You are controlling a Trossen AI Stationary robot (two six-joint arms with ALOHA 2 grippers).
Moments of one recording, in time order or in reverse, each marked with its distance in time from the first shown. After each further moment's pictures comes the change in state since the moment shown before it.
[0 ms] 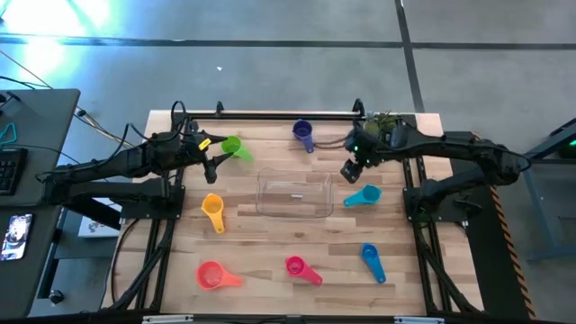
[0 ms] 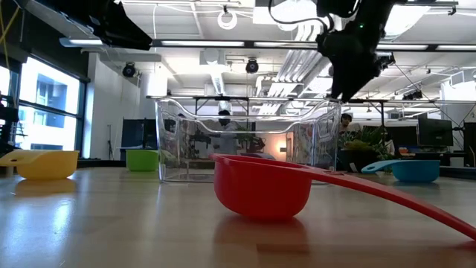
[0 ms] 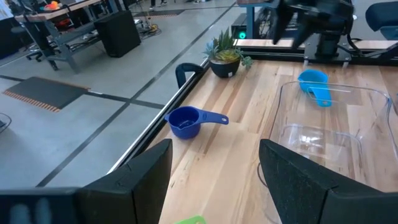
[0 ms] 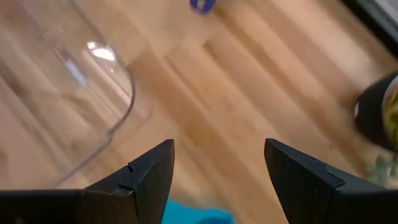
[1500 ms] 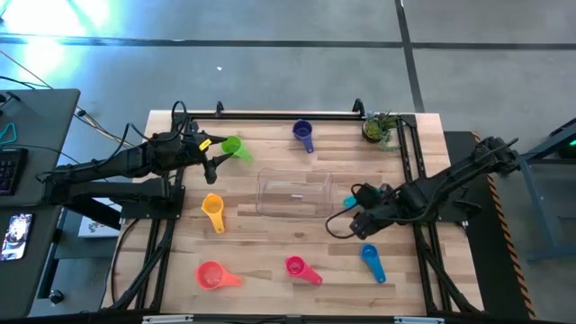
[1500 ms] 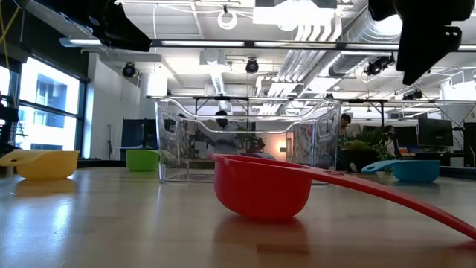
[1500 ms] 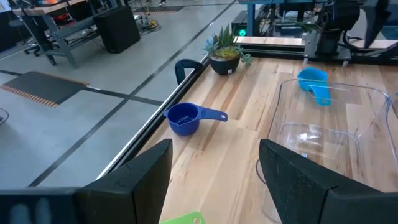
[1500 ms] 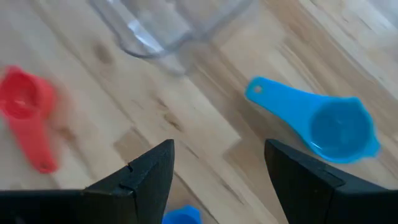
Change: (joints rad) left arm 0.000 0.000 0.000 -0.013 0.000 -0.019; right arm 0.715 0.000 -0.031 -0.060 0.164 0.716
